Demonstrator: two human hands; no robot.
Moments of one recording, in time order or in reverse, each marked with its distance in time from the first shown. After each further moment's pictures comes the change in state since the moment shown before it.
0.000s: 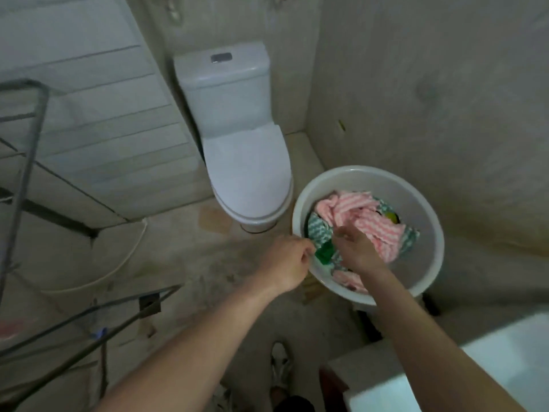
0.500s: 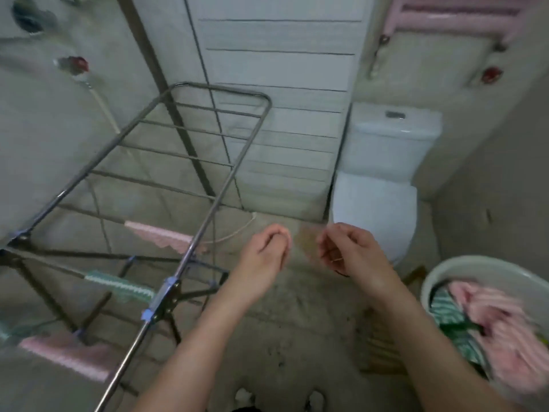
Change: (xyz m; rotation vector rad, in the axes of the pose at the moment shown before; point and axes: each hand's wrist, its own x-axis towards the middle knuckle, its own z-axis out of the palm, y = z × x) left_hand -0.214 -0.083 -0.153 -0.832 0.823 -0.287; right_hand -0.144 -0.189 0.154 0.196 -0.598 -0.435
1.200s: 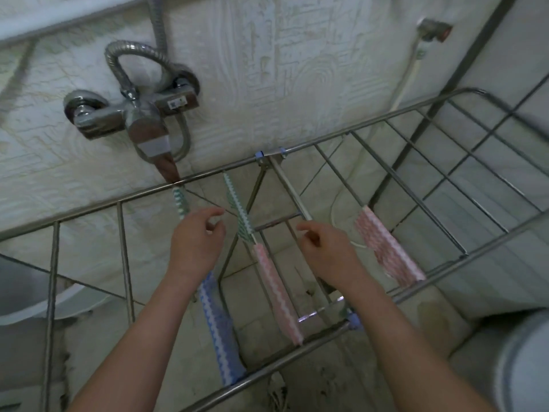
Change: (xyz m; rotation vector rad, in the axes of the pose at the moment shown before) left_hand -0.192 -0.134 -0.372 0.640 1.158 -0.506; right_hand 0.029 0.028 0.415 -0.817 -0.801 -0.513
